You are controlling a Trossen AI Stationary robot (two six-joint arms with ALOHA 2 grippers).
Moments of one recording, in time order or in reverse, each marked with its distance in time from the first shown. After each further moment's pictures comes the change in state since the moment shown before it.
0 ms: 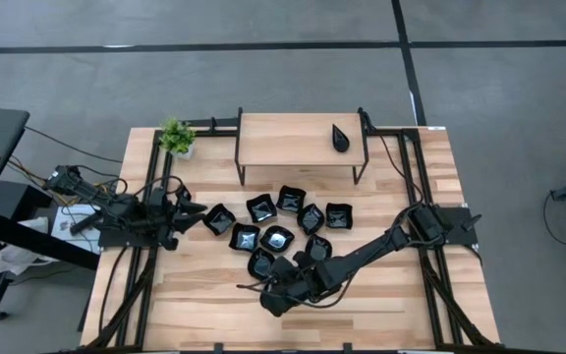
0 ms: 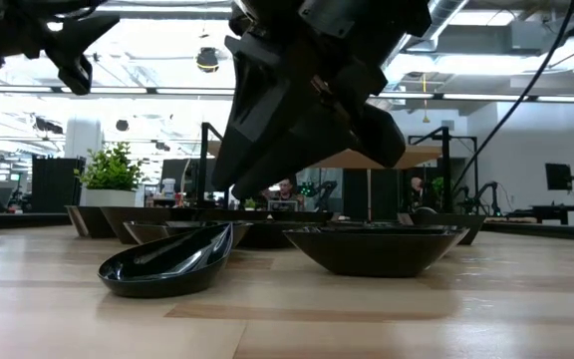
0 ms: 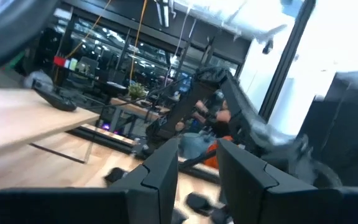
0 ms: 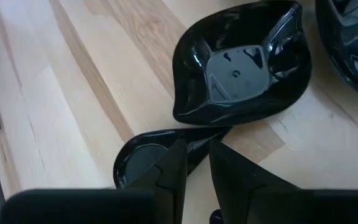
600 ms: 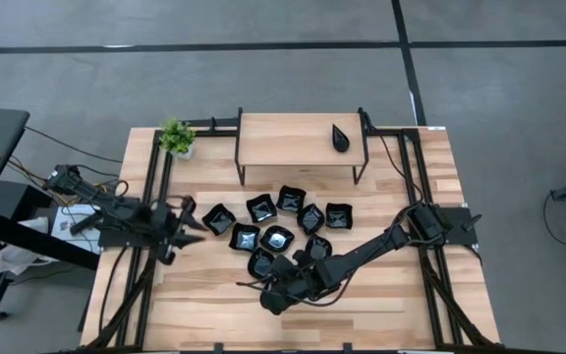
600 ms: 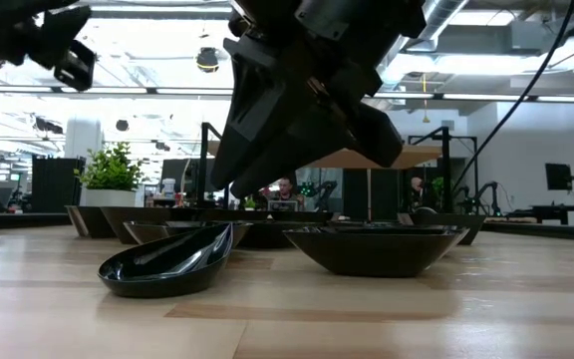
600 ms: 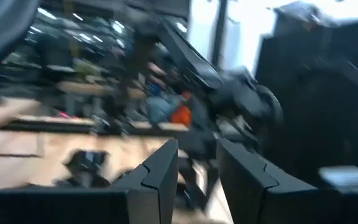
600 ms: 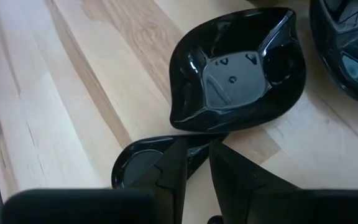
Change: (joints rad) left arm 0.000 0.017 0.000 -0.146 0.291 0.152; right arm -0.004 0.000 0.000 0.001 0.003 0.002
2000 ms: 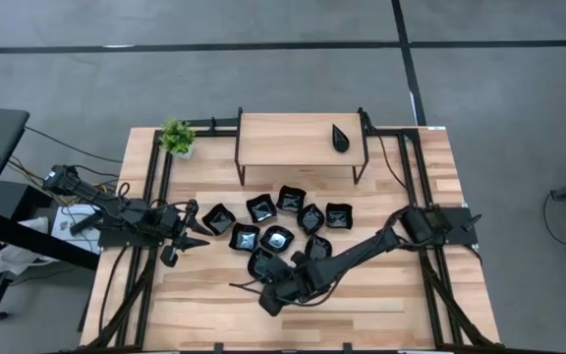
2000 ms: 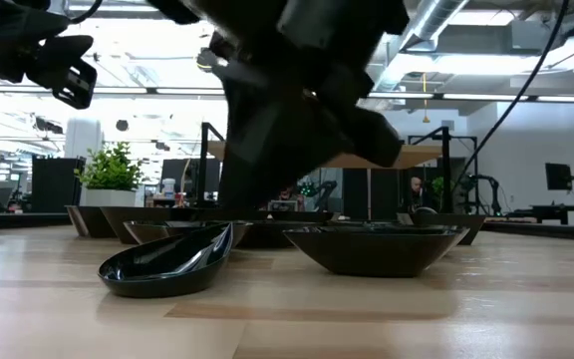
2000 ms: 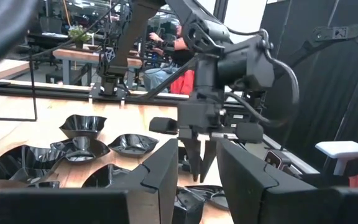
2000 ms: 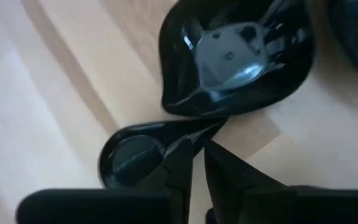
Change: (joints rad) left arm 0.022 0.029 0.000 -0.091 0.024 -0.050; right arm -0.018 0.080 0.157 -0.197 -0.081 0.024
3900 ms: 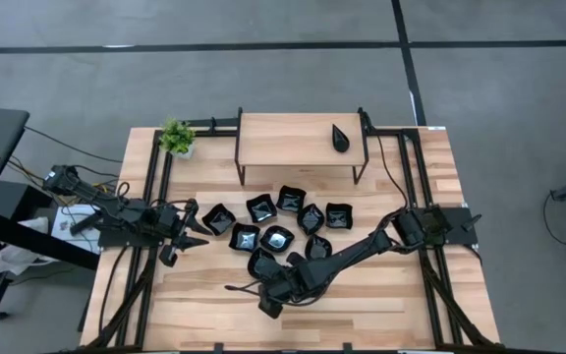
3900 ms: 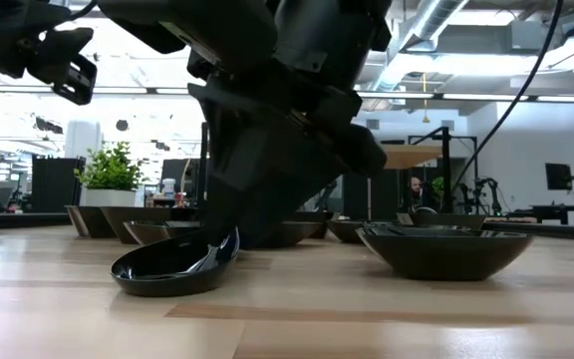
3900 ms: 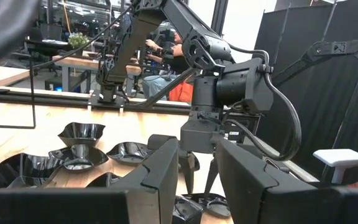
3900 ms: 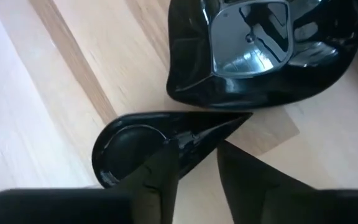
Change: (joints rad) left arm 0.000 0.000 0.000 0.033 0.000 0.000; right arm -0.014 0.070 0.077 -0.065 -0.080 -0.096
